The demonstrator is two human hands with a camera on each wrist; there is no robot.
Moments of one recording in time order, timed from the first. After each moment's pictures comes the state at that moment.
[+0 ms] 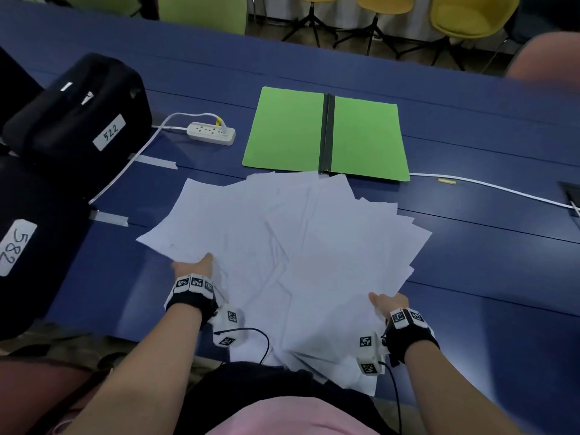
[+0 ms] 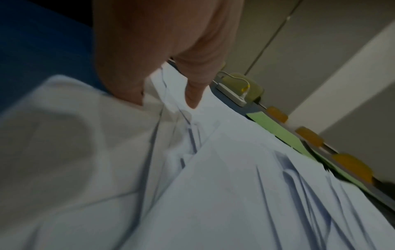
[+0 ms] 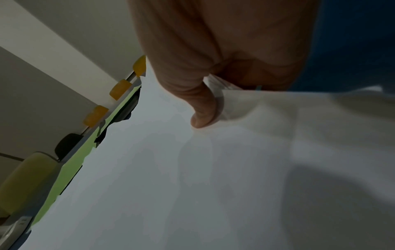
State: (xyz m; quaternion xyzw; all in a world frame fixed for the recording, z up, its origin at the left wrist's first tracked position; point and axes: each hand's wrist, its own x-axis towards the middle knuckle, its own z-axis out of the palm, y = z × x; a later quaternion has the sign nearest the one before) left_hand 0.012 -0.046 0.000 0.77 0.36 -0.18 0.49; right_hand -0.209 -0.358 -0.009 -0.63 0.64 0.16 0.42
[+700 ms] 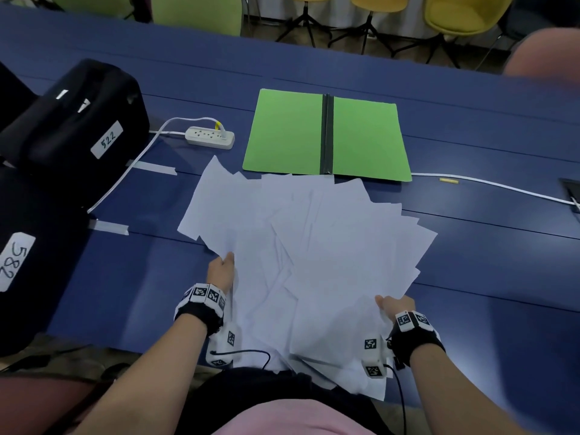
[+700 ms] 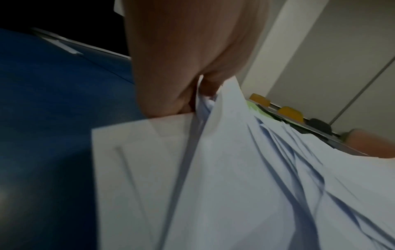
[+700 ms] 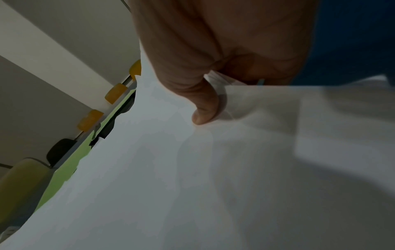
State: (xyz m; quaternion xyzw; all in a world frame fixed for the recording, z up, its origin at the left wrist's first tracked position) left_hand 0.009 -0.076 -0.013 0.81 0.16 -0.26 0.49; right_hand -0.204 -0.347 0.008 -0.59 0.67 0.10 0.43
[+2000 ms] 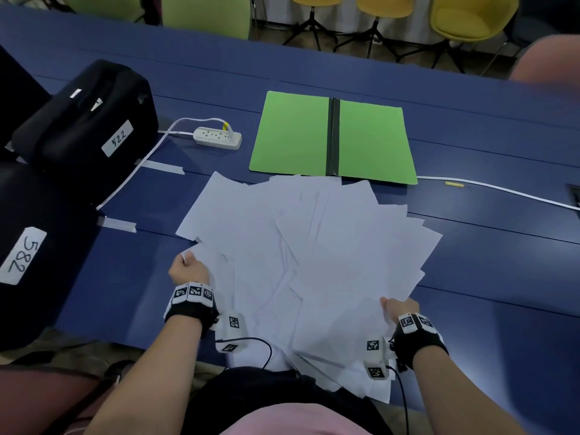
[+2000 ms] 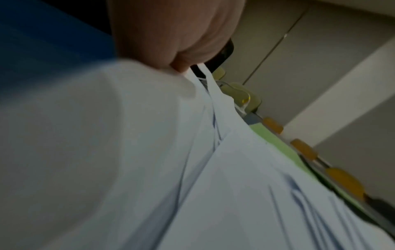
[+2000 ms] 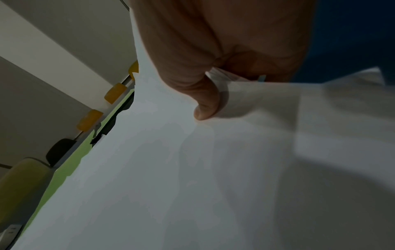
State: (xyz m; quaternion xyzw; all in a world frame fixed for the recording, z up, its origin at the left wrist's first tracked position) left_hand 0.029 -0.036 -0.017 0.78 0.32 0.01 0.55; right_hand -0.198 -0.330 0.034 -0.59 0.68 0.11 0.43
